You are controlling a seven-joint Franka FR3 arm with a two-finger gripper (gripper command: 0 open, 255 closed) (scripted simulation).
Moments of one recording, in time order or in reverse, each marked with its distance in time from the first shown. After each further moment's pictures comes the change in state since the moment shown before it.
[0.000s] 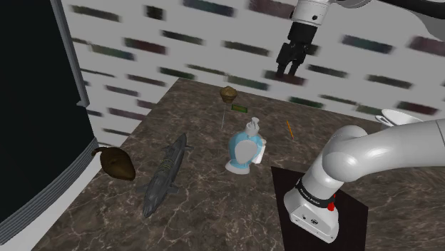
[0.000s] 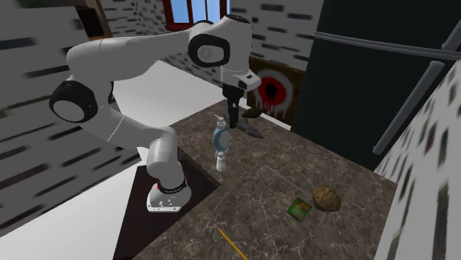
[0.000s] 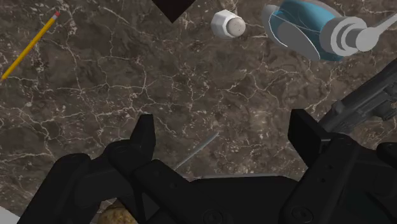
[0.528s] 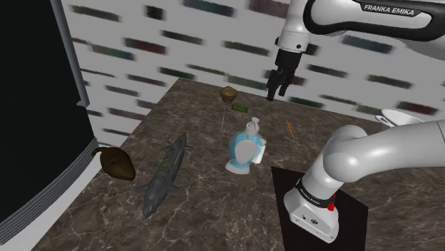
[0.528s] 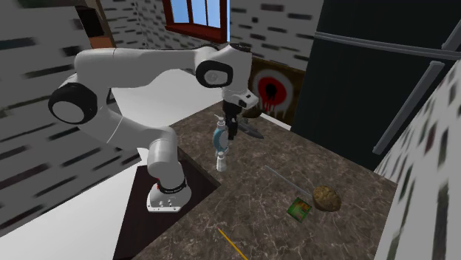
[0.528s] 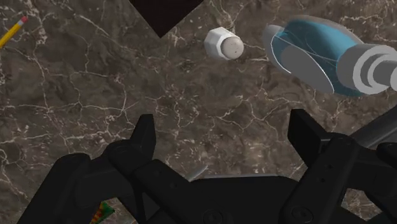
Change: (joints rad) arm 0.031 -0.021 0.028 -0.204 0.019 0.123 -0.013
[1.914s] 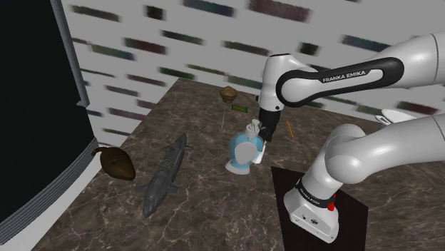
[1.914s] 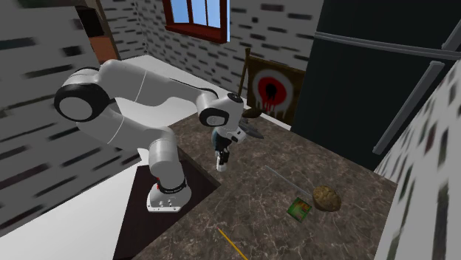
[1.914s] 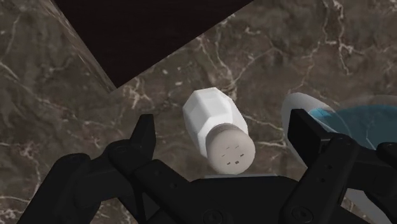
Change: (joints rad) arm 0.084 0.052 0.055 -0.440 0.056 0.372 -0.043
